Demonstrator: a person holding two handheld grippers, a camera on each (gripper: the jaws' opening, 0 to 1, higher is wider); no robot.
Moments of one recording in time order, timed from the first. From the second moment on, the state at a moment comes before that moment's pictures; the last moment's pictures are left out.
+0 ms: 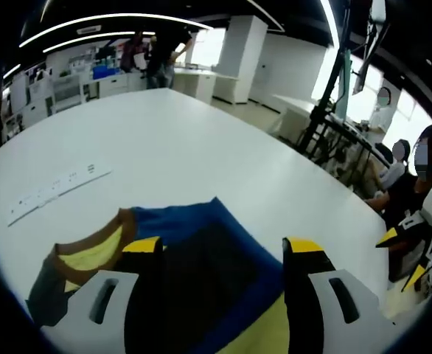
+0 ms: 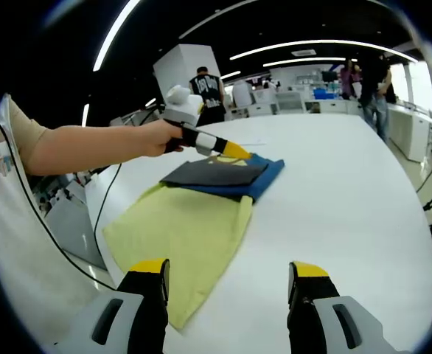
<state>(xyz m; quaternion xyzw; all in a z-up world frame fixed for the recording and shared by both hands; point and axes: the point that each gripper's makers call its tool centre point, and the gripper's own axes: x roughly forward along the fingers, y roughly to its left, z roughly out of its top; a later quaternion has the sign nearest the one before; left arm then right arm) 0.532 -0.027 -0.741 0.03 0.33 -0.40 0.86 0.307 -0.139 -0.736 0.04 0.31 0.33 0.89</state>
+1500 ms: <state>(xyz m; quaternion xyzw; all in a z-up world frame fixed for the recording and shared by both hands) 0.484 0.041 -0.694 -0.01 0.29 -0.39 0.87 0.319 -0.104 -0.723 0.02 0.29 0.37 0.88</state>
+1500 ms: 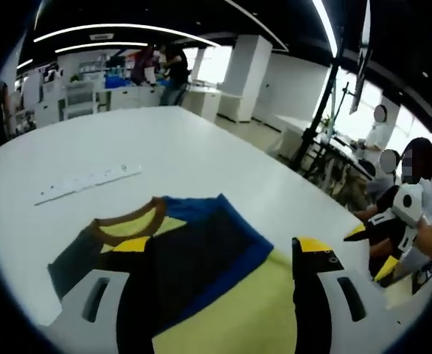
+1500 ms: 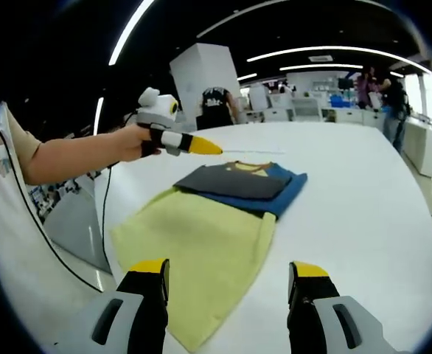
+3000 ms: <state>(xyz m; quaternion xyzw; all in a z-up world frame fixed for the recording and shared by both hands) 0.398 0.117 -0.697 -0.04 0.29 -0.36 0.88 0.311 -0.084 -0.723 0.01 0.30 0.38 0.88</state>
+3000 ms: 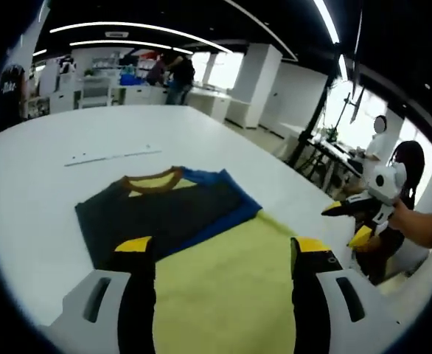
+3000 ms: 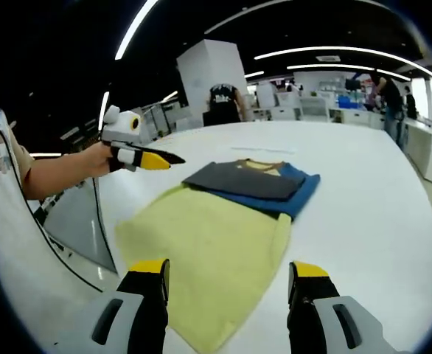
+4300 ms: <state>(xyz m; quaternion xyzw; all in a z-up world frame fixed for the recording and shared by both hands) 0.311 0.182 -0.735 -0.06 0.34 -0.33 0.88 0.310 -0.078 -0.737 0.01 0.31 0.38 0.87</state>
